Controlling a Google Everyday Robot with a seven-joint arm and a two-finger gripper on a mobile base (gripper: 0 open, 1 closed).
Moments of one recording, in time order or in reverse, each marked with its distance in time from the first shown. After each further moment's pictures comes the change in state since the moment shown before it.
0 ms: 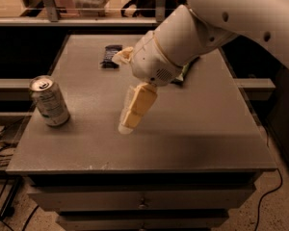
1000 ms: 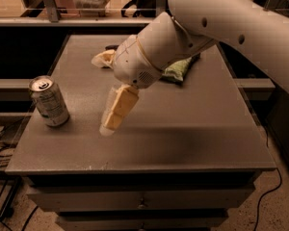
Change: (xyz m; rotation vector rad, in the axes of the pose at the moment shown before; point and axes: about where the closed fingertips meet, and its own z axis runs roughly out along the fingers) arm -0.029 -0.002 0.030 -0.055 -0.124 -0.051
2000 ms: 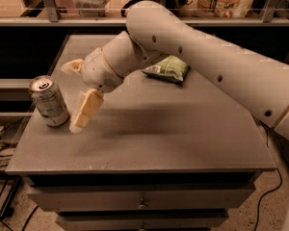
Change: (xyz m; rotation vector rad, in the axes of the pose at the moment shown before) arm -0.011 -0.046 0.090 -0.084 -0.151 -0.050
